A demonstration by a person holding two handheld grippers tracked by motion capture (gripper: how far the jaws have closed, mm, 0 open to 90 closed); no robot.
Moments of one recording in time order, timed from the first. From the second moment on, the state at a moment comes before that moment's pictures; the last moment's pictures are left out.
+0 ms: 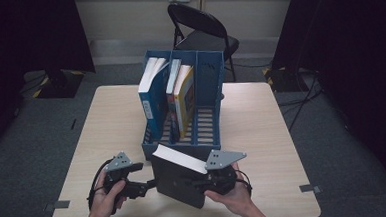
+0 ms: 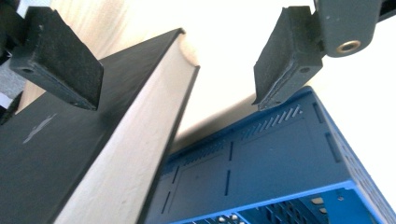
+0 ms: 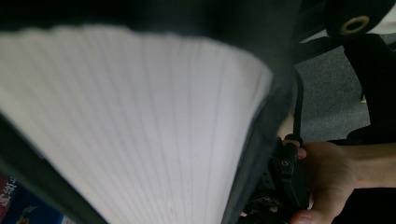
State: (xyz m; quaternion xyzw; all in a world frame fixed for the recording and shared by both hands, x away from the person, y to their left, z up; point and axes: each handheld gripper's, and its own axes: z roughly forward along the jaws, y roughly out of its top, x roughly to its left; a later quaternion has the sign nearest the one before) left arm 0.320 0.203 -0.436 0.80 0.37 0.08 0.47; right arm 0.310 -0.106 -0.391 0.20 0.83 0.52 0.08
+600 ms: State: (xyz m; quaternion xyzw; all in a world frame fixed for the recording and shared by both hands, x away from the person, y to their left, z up) left arm 0.335 0.217 -0.453 0.80 0.42 0.10 0.42; right arm 0.302 -0.161 -0.389 0.24 0.82 0.51 0.11
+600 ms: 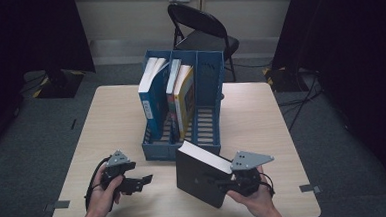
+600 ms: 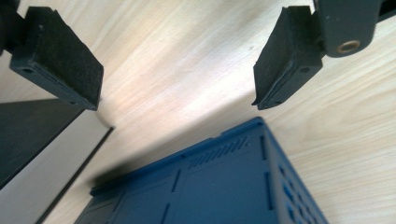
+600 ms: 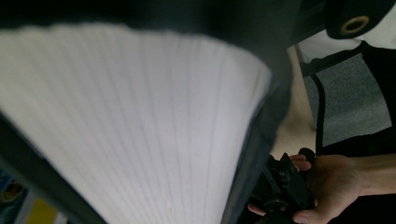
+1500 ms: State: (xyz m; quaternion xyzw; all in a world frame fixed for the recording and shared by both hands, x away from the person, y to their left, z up) left arm 0.334 0.247 -0.452 0.78 0.44 0.14 0.42; right arm 0.295 -0.215 -0.389 0.30 0.80 0.50 0.14
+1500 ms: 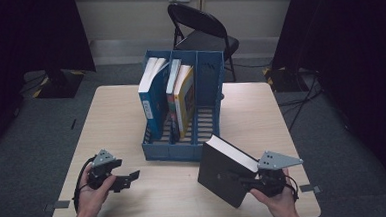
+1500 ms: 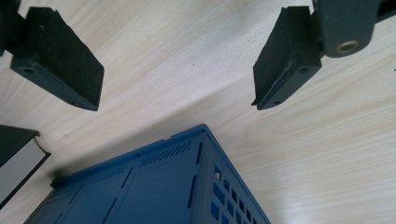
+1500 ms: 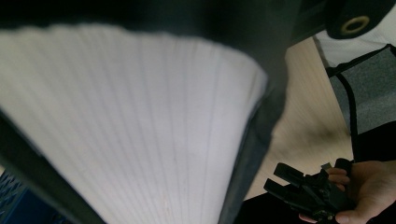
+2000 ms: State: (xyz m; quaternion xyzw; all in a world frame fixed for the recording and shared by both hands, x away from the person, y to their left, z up) left arm 0.336 0.253 -0.451 0.78 0.44 0.14 0.42; right arm 0.292 -0.236 -0.388 0.33 0.79 0.50 0.16
